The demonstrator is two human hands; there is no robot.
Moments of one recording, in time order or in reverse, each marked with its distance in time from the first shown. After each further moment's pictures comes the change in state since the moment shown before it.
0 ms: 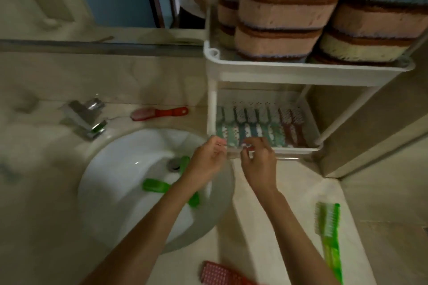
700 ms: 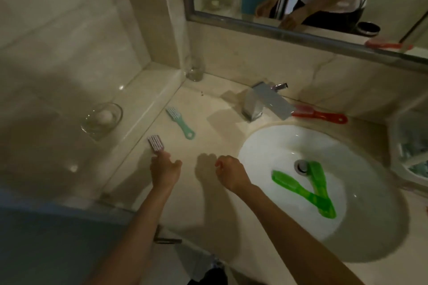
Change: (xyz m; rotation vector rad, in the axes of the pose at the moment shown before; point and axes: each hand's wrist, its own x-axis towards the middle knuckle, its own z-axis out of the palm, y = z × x) left_hand -0.148 -0.294 -0.354 0.119 0.639 -0.753; right_hand -0.146 -0.282 0.310 -0.170 -0.922 -0.171
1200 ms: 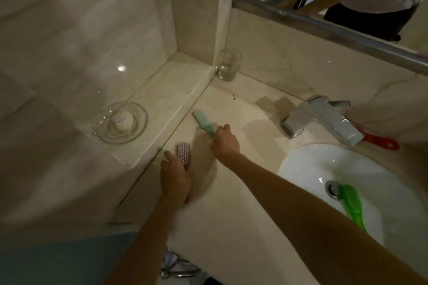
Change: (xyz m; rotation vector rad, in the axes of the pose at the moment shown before) left_hand 0.084 -0.026 -0.013 0.081 -0.104 -0.002; right_hand 0.148 -0.100 0.036 -0.166 0.090 0.026
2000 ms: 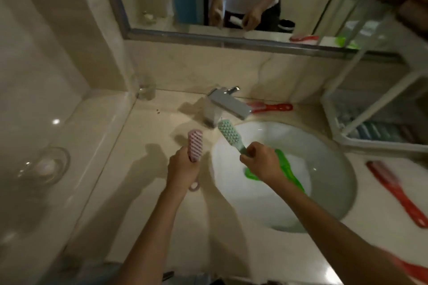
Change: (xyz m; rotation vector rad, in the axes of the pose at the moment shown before) left_hand -0.117 0.119 0.034 -0.041 -0.231 0.484; right_hand -0.179 0.171 -0.116 0.264 0.364 0.407
